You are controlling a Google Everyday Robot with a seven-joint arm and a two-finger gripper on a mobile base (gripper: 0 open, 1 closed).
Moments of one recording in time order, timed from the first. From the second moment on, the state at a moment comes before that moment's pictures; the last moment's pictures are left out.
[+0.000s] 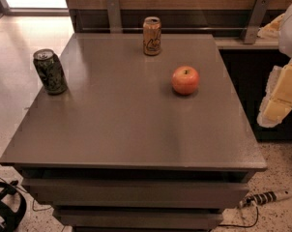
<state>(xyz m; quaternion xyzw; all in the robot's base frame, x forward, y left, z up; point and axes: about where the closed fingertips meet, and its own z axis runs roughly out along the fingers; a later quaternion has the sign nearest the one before) 0.438 -0.213 0.988 -0.60 0.78 -0.05 0.18</state>
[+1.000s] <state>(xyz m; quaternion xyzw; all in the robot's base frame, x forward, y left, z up) 0.500 -0.229 1.004 -0.53 0.80 0.00 0.29</state>
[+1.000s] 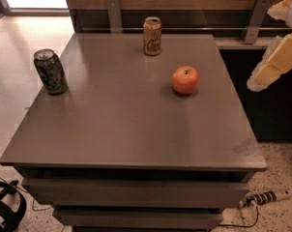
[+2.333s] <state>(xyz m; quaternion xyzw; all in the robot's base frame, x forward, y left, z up) 0.650 -0.170 1.024 -0.39 0.75 0.16 0.51</state>
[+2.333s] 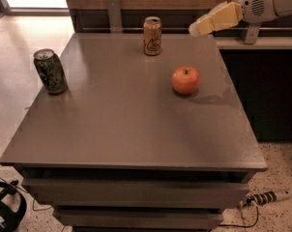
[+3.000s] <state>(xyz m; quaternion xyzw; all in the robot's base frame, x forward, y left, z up) 0.684 -0.153 1.009 -0.37 0.75 0.17 0.52</state>
